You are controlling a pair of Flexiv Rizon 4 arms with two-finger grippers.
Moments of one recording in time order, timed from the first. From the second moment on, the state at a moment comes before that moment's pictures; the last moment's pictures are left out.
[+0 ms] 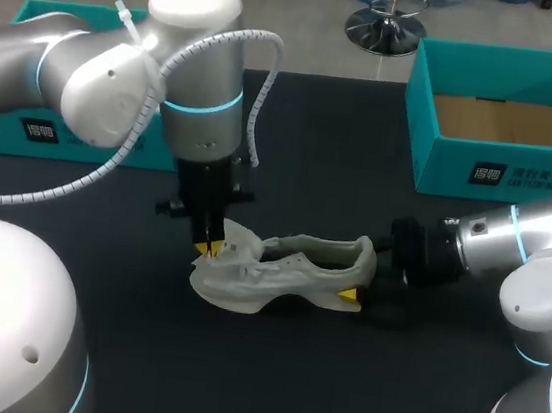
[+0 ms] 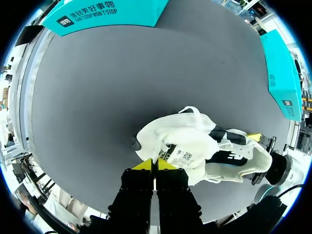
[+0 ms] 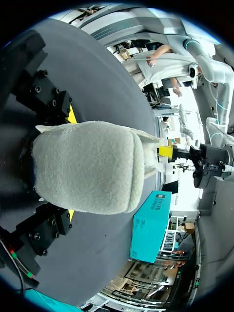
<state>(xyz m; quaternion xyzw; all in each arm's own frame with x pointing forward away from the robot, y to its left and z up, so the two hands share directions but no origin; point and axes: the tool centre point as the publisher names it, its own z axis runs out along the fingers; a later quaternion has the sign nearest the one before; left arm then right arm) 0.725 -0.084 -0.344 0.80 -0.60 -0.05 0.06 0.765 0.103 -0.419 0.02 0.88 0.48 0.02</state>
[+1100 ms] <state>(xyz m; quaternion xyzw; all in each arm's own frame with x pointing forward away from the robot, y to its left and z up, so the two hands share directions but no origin) 0.745 -0.117 -0.317 0.73 -0.69 -0.02 0.05 0.765 0.103 -0.419 0.02 0.88 0.48 0.02</state>
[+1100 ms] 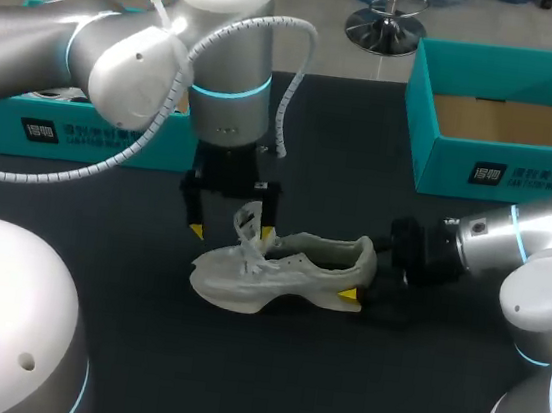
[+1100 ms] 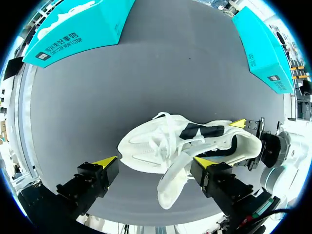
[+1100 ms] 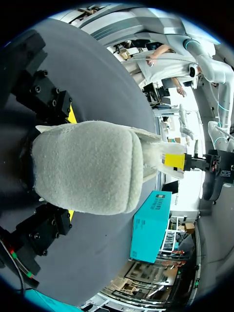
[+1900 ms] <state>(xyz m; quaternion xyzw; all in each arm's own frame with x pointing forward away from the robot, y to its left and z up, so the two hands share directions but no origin) 0.756 -0.148 -0.257 0.46 -0.89 -0.02 0.03 0.765 0.103 -0.419 0.02 0.88 0.48 0.02</state>
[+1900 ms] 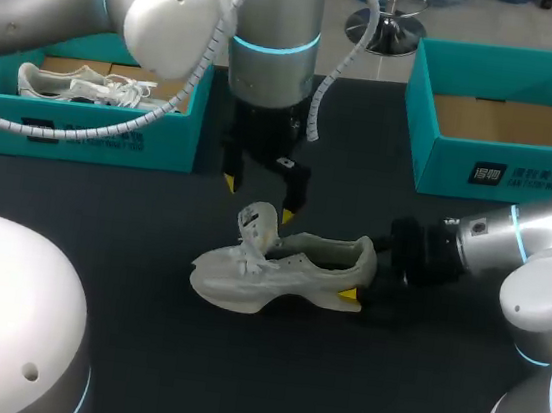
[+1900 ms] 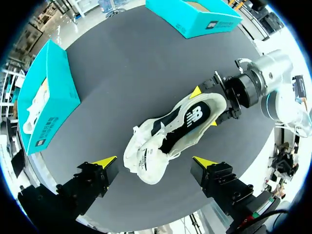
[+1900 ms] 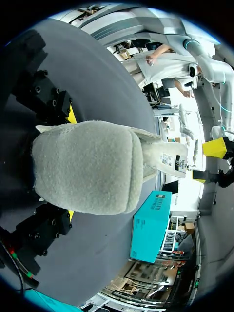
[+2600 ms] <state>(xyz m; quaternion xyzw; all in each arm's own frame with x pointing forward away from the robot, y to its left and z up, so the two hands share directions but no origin) 0.744 -0.162 -0.245 0.13 -0.99 -0.02 -0.01 0.765 0.103 -0.419 0.02 0.88 0.48 0.02</state>
